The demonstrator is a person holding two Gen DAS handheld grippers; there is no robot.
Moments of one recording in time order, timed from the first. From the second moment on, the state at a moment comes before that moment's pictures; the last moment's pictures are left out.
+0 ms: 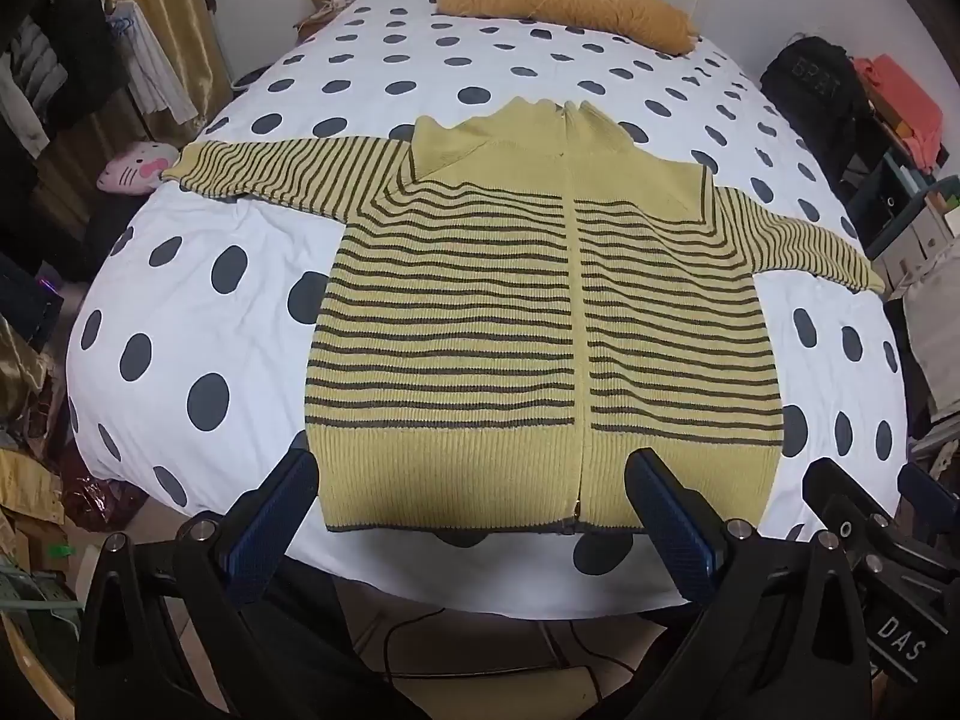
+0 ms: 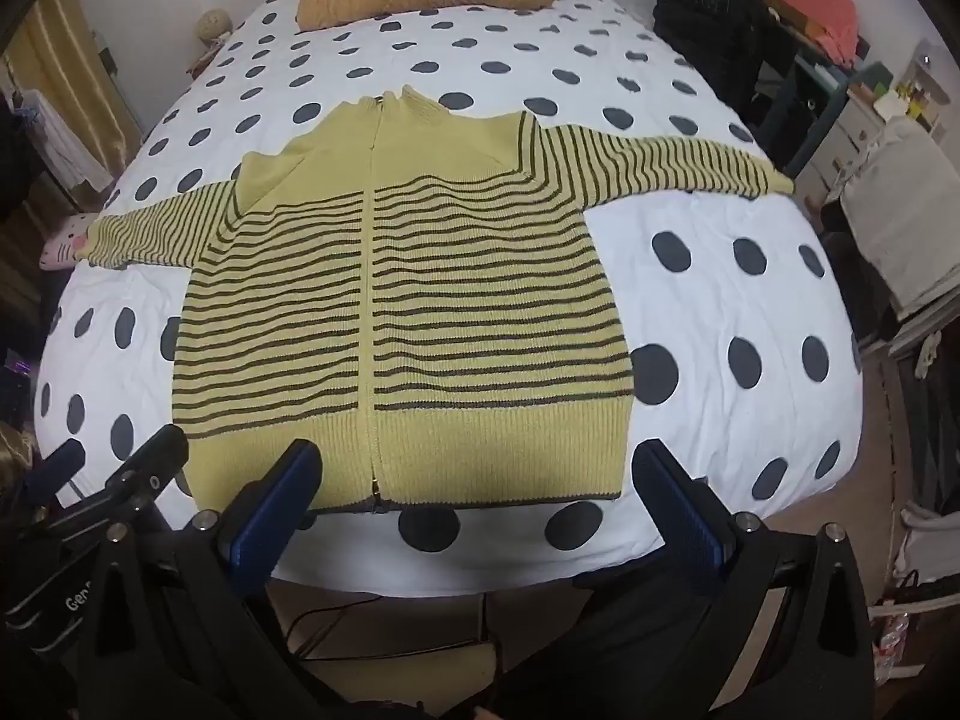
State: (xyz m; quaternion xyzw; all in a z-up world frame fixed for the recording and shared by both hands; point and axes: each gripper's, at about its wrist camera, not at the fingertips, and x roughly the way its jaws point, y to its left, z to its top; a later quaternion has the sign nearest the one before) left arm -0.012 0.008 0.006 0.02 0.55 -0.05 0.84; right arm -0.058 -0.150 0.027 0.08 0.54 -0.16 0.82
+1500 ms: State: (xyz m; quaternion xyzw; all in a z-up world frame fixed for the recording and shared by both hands) left arm -0.019 0.019 0.001 0.02 0.55 -0.03 0.83; right arm -0.065 -0.133 0.031 0.06 0.54 -0.15 0.83
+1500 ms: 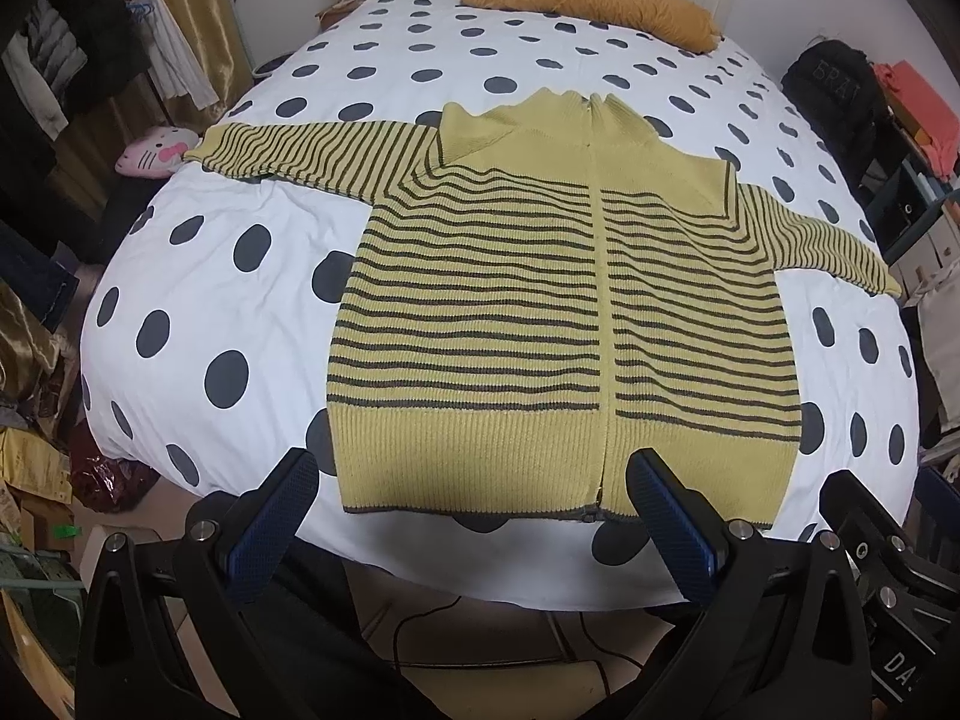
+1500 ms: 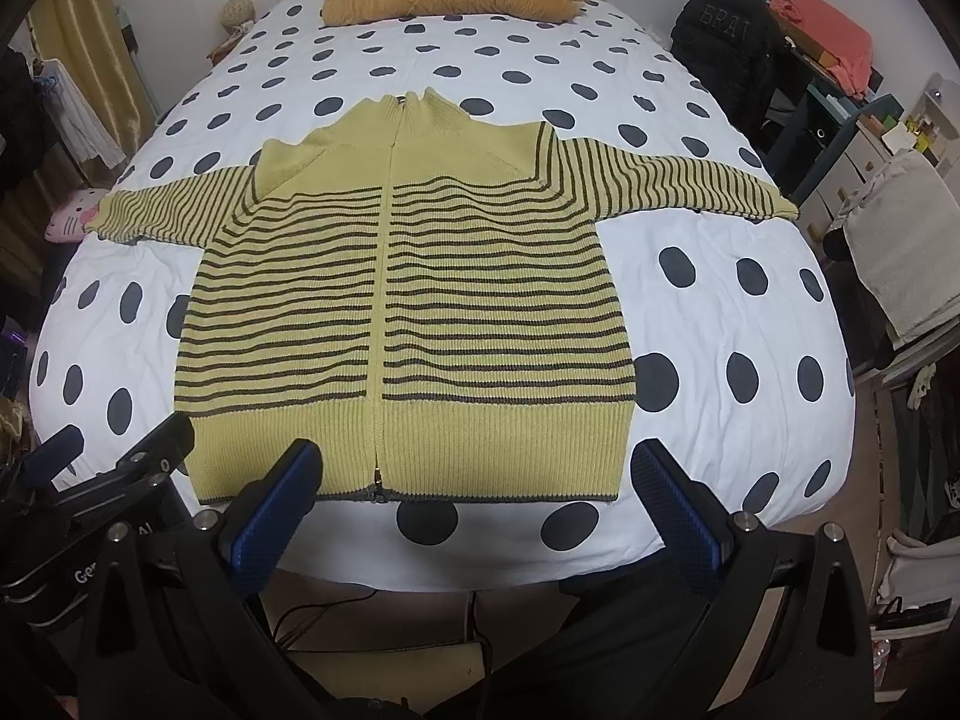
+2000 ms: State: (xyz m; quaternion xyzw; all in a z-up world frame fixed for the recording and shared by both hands) left arm -0.016 0.018 -0.006 0.03 0.56 -0.02 0.83; right arm -0.063 -0.132 0.024 0.06 0.55 -0.15 0.82
